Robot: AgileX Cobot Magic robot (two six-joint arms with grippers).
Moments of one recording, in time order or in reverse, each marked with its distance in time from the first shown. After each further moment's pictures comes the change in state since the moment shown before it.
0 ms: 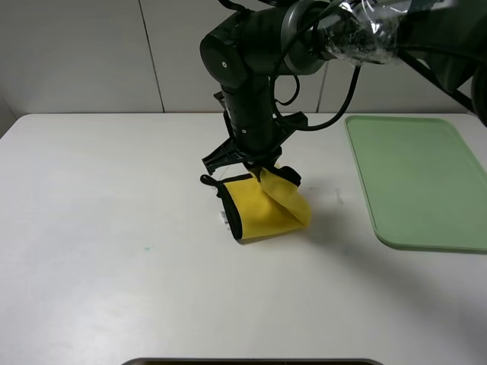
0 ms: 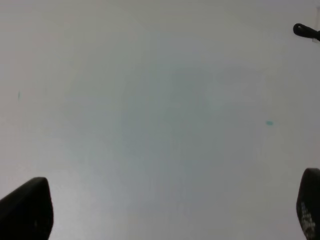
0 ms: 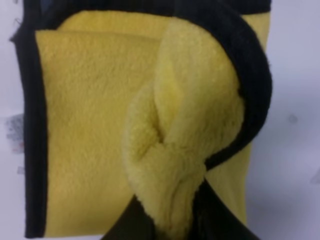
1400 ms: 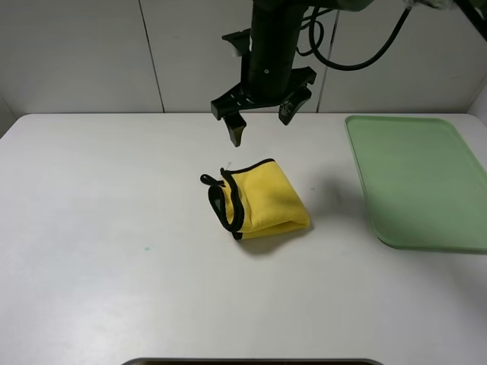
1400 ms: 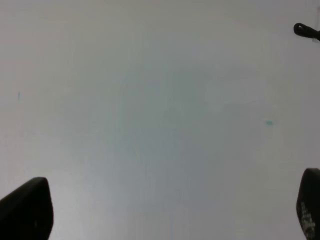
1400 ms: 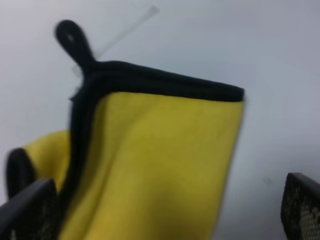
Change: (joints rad) left arm 0.000 0.000 0.000 0.000 0.000 0.000; right arm -0.145 -0.050 -0.156 0.201 0.031 -0.339
